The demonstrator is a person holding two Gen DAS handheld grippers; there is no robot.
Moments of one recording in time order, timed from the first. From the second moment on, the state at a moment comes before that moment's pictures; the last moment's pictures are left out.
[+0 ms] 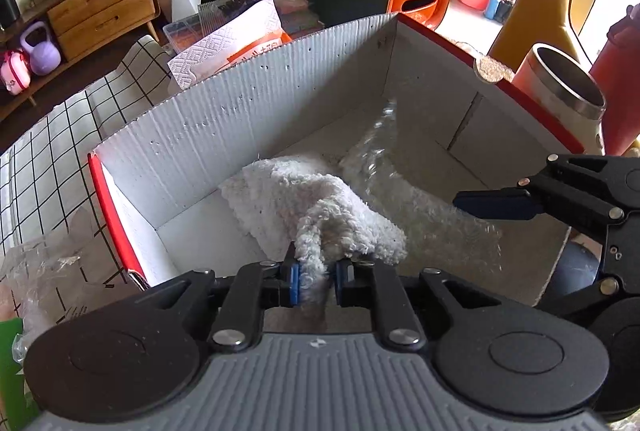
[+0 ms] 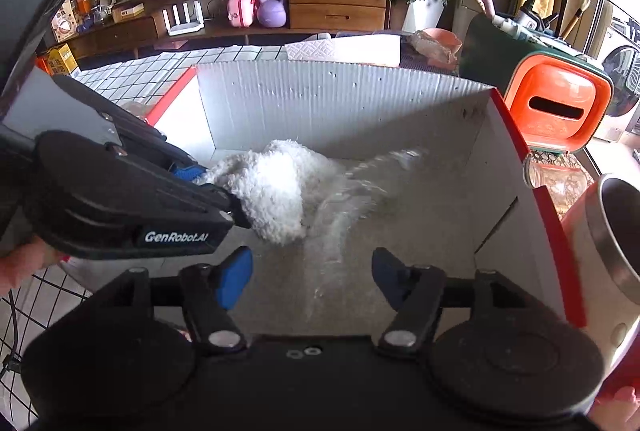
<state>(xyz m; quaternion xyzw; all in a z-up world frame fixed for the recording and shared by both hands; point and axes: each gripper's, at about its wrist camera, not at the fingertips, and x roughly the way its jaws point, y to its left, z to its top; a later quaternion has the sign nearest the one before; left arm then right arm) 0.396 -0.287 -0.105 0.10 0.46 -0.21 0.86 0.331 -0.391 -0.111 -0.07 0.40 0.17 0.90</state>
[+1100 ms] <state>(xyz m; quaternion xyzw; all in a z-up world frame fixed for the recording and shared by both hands) 0.309 -0.222 -0.024 0.04 0.38 -0.21 0.90 0.258 -0.372 -0.053 -0.03 0.33 0.14 0.93</state>
